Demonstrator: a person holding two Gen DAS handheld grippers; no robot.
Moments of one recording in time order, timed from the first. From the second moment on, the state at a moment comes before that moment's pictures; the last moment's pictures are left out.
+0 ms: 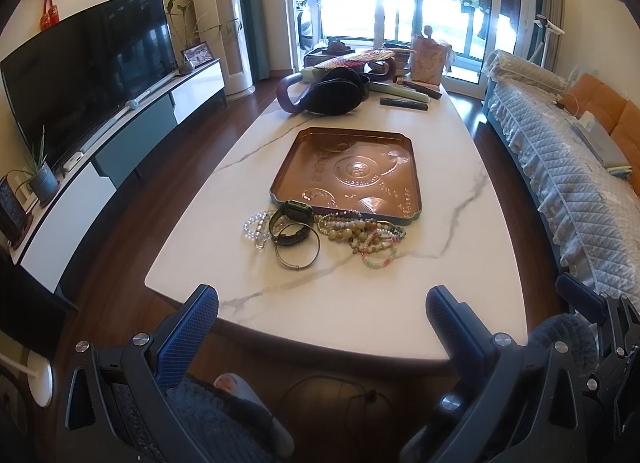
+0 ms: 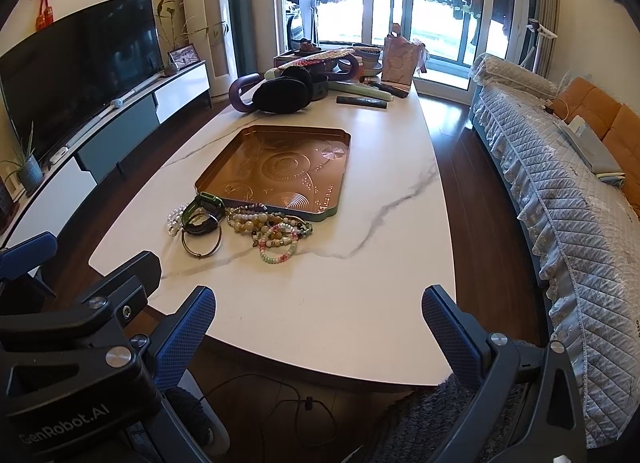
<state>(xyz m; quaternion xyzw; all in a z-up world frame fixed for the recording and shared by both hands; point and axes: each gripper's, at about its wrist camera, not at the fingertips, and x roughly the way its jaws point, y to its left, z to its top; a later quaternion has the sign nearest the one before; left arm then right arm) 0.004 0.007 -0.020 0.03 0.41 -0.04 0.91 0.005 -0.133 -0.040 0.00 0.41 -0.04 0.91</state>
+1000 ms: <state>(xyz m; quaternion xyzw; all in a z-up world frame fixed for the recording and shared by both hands) 0.019 0.013 -0.062 -0.02 0.44 -0.06 0.89 0.018 -0.132 -0.076 0.01 0.44 -0.04 0.89</state>
